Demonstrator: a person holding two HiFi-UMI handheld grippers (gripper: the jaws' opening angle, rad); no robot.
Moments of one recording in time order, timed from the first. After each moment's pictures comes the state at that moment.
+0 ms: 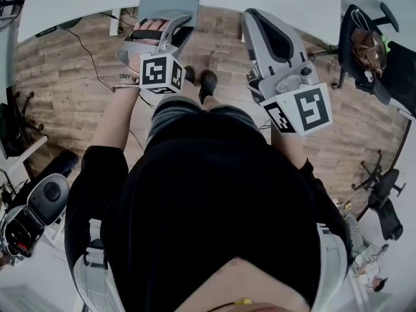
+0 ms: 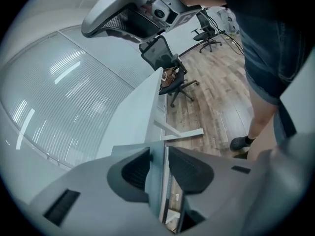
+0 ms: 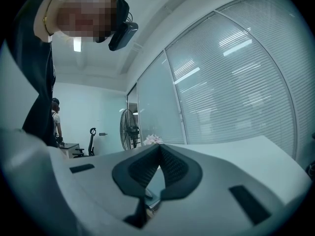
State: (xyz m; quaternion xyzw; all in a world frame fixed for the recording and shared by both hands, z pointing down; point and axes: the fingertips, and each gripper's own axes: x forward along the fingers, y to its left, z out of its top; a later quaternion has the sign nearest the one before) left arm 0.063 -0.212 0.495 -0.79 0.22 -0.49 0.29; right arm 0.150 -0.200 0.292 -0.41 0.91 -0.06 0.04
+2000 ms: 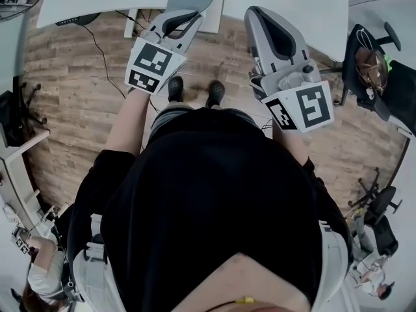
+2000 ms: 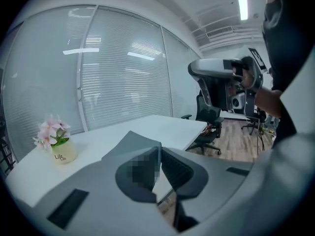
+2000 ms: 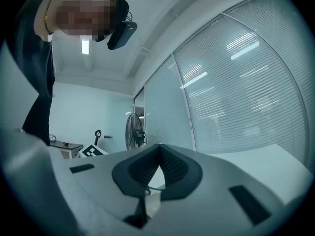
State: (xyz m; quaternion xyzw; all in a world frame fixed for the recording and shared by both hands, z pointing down) left arm 0.018 -0.225 0.393 -0.90 0.39 -0.20 -0.03; right arm 0.102 -0.201 0.257 -0.38 0.92 -0.02 0.06
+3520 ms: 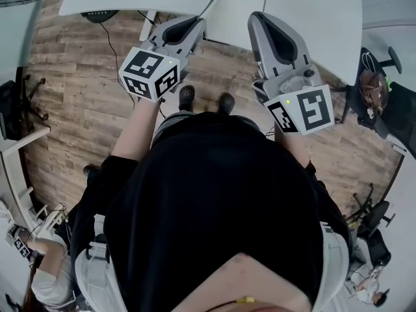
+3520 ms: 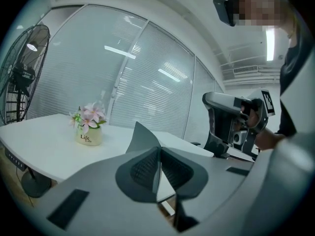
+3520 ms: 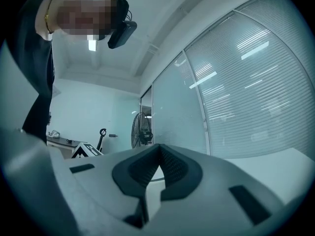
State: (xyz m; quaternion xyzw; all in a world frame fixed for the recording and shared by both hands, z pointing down) left arm -0.086 -0.222 0.359 -0.88 0.45 -0.03 -0.15; right arm 0.005 -0.205 0.235 -0.35 0.94 0.00 0.06
